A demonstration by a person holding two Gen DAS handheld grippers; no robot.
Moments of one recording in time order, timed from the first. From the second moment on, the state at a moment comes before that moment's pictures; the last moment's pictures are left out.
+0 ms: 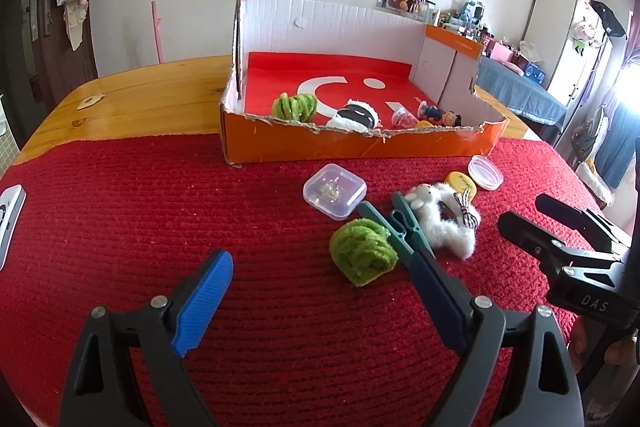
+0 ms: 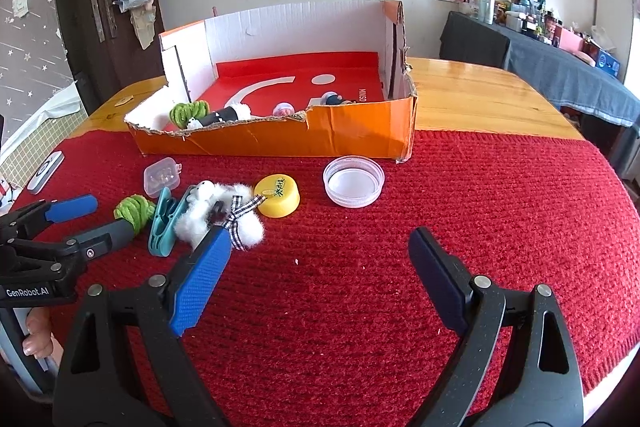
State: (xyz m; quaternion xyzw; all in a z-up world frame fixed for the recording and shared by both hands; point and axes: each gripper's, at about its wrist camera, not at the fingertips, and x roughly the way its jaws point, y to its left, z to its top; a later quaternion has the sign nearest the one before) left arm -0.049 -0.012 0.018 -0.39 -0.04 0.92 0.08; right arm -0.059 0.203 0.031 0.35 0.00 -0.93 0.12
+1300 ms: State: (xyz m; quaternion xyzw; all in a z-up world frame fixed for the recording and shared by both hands) left arm -0.075 -0.001 0.016 -0.42 -0.02 0.89 0.16; right arm -0.131 0.211 0.024 0.42 0.05 -0.90 0.13
